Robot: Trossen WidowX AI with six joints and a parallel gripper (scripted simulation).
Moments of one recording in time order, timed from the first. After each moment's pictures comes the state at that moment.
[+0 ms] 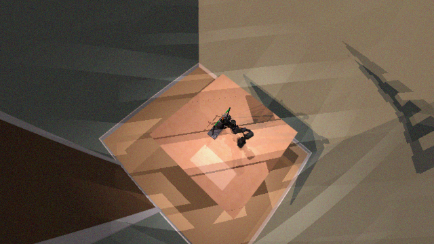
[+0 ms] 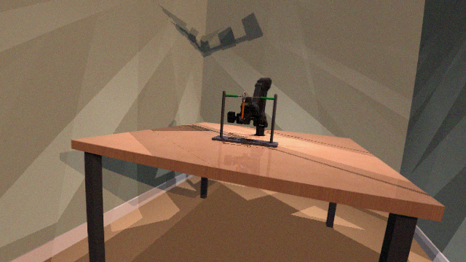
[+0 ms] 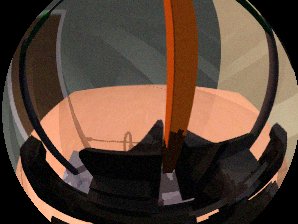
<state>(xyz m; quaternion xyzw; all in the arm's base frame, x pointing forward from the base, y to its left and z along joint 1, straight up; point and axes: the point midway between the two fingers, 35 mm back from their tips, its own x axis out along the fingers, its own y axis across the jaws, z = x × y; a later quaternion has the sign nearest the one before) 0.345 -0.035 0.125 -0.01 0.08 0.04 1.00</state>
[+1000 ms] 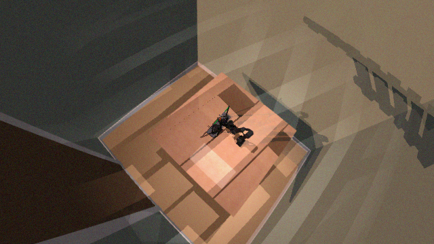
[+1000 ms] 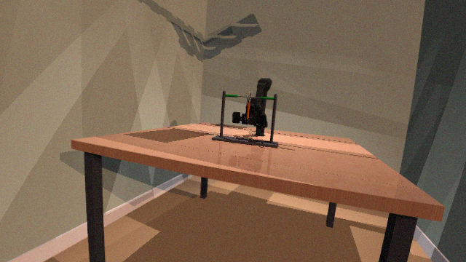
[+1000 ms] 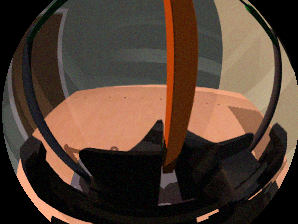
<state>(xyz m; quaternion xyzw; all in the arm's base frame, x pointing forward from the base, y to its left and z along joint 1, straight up) 0.343 -0.005 0.126 -0.01 0.08 0.05 1.00</state>
